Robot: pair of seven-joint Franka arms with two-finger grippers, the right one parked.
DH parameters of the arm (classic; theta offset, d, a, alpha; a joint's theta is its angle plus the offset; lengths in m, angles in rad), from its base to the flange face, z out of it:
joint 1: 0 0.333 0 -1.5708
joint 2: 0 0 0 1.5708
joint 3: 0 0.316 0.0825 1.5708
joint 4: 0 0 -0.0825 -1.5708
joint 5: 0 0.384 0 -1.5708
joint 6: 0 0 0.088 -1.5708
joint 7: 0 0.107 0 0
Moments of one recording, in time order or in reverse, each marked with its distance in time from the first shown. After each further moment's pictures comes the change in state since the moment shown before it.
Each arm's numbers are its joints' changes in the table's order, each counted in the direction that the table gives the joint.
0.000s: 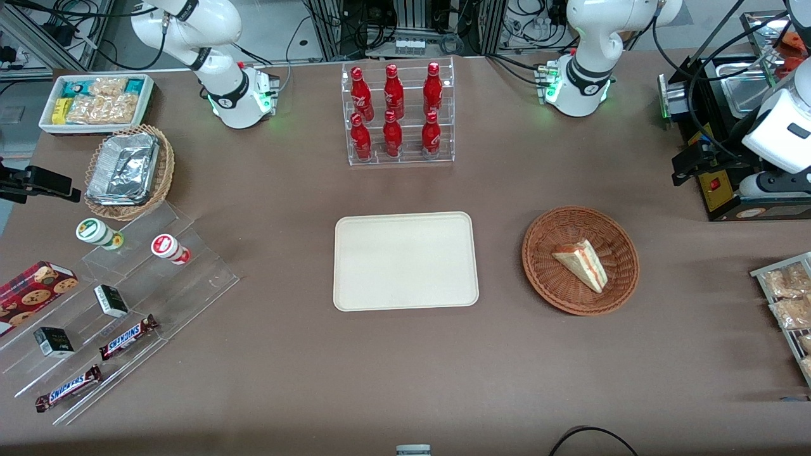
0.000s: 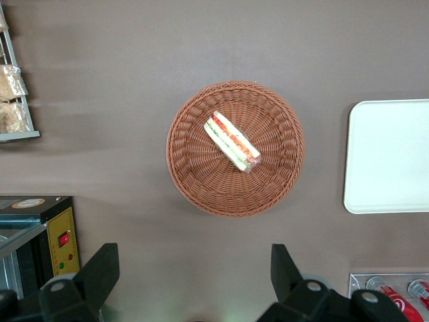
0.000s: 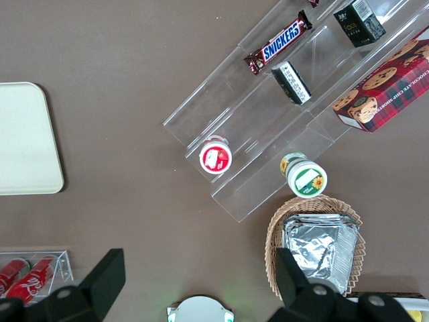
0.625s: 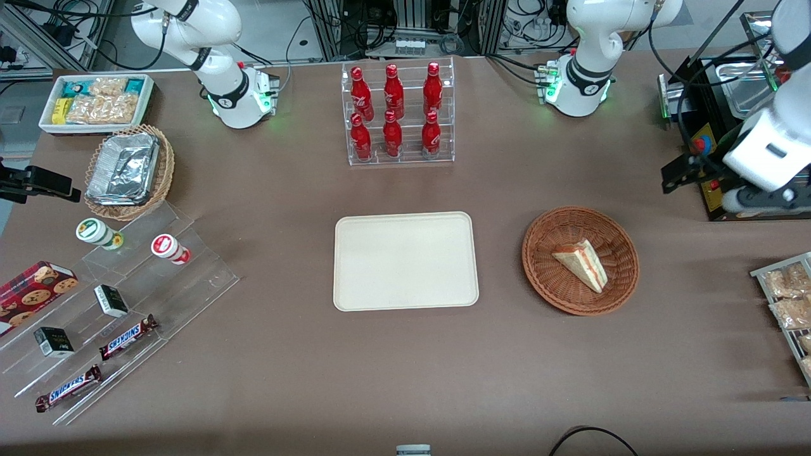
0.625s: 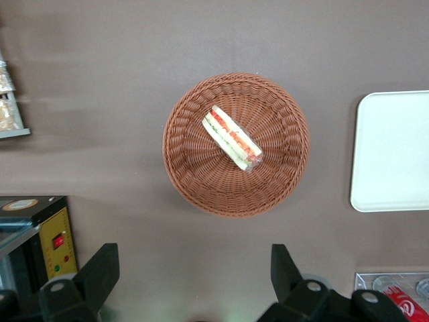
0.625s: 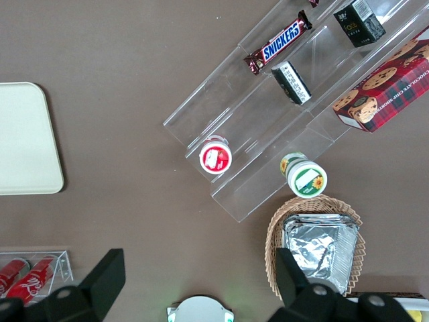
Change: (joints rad) arm -0.011 0.041 0.000 -0.055 0.006 -0.052 -0.001
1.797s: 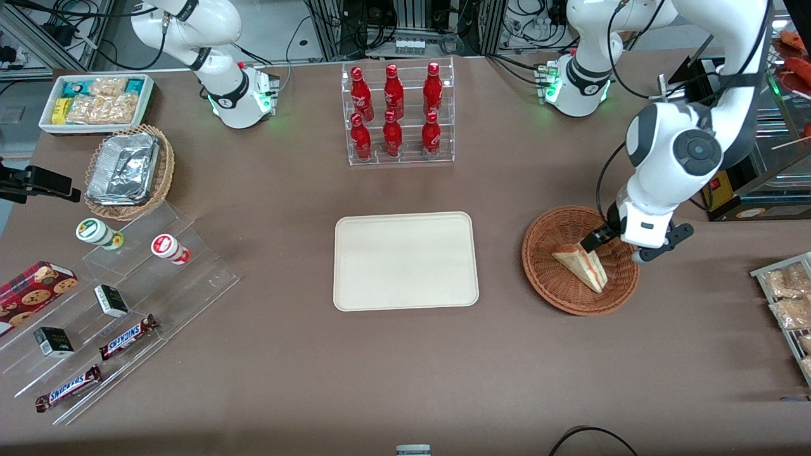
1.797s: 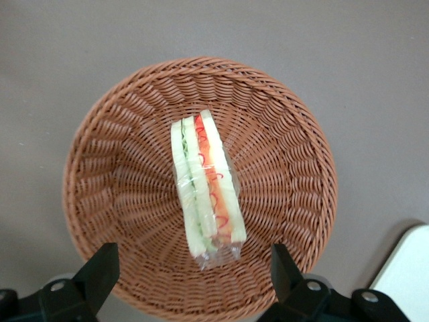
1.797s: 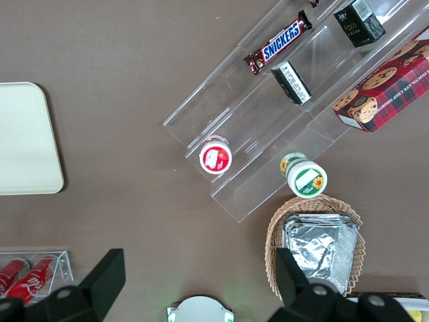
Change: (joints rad) arm -0.021 0.057 -0.059 -0.610 0.001 -0.790 -0.645
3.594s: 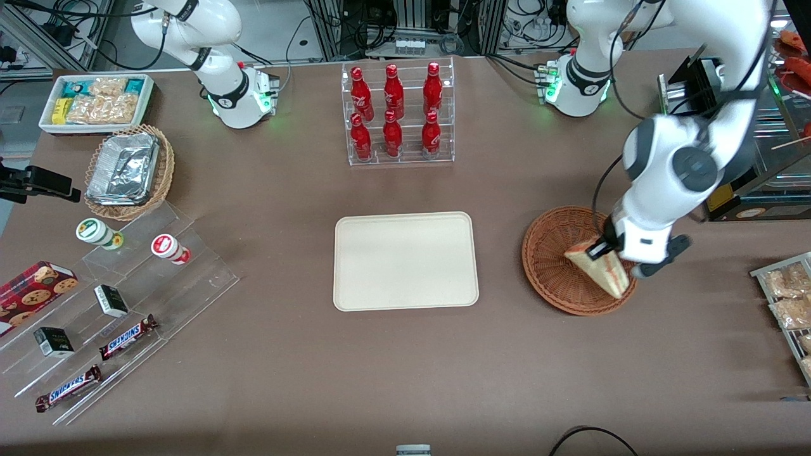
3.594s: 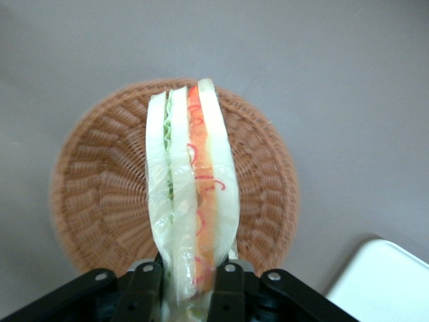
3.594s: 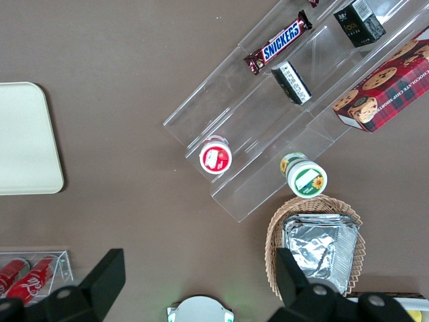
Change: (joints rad) arm 0.000 0.000 -0.024 0.202 0.001 0.200 -0.059
